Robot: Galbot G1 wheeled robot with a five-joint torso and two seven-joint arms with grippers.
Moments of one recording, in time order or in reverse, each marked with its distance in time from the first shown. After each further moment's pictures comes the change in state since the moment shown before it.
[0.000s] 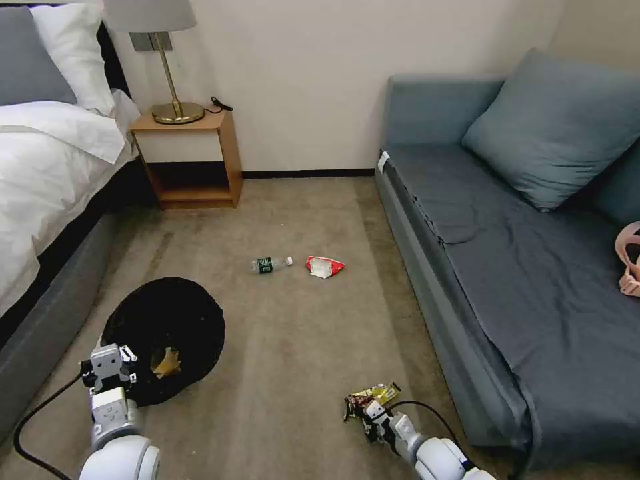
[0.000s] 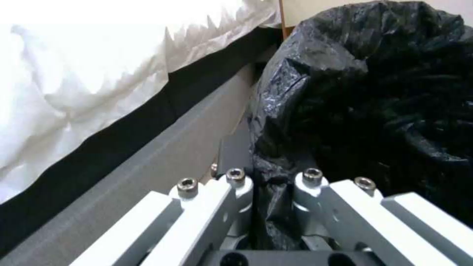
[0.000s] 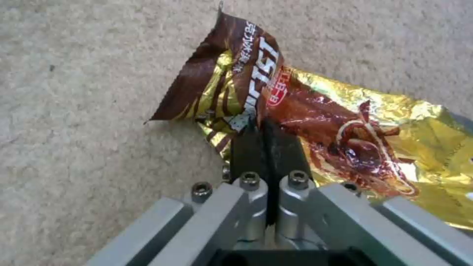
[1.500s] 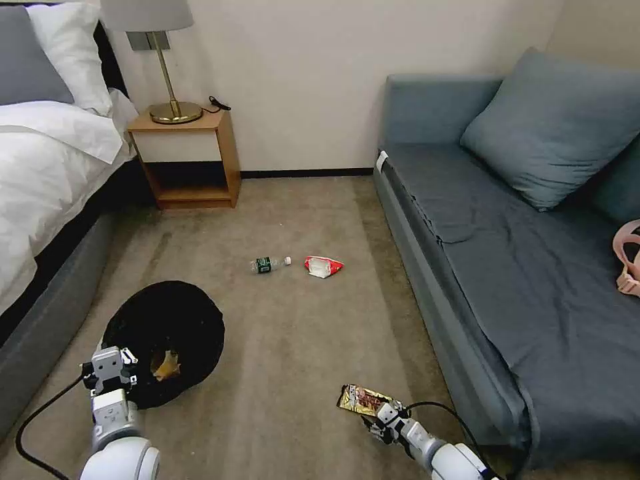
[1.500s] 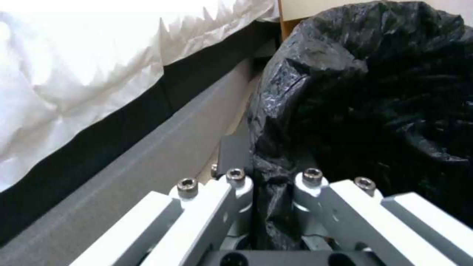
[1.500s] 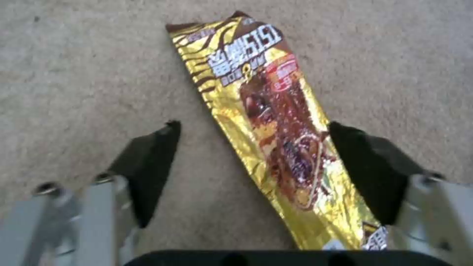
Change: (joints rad) left arm -0.011 0.008 0.006 0.037 -0.007 -0.012 -0.002; right arm -0.094 -0.066 0.056 0.133 -0.148 0.023 0.041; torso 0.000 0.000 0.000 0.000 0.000
